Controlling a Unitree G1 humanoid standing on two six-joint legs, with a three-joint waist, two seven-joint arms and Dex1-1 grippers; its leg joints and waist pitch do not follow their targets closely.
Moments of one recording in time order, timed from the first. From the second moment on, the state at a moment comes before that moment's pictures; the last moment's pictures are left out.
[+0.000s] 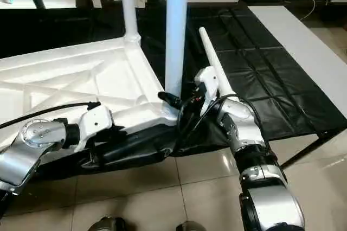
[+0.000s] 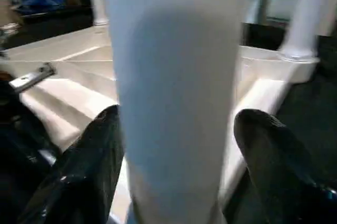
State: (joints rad) left arm -0.33 0.60 -0.29 0.03 0.02 0.27 -0.94; right arm -0.70 -0.24 0.03 0.82 0.30 -0.12 1.10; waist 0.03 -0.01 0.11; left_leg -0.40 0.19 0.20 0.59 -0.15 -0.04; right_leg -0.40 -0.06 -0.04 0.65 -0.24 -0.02
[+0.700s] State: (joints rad) left arm -0.32 0.59 -0.30 0.02 0.03 0.26 -0.94; right arm -0.74 -0.26 0.04 0.92 0.26 -0.12 1.16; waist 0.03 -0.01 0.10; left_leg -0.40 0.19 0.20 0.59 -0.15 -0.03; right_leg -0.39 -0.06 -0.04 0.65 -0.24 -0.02
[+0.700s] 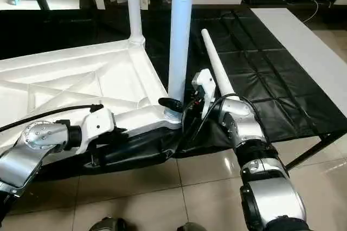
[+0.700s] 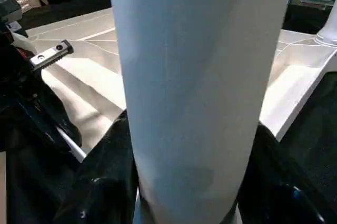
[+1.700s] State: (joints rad) left arm -0.44 0.28 -0.33 0.12 0.14 0.60 -0.59; right arm -0.77 0.03 -0.12 1.00 0.25 -0.18 0.27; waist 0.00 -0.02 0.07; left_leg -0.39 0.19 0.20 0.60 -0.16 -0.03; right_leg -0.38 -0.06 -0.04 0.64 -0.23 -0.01
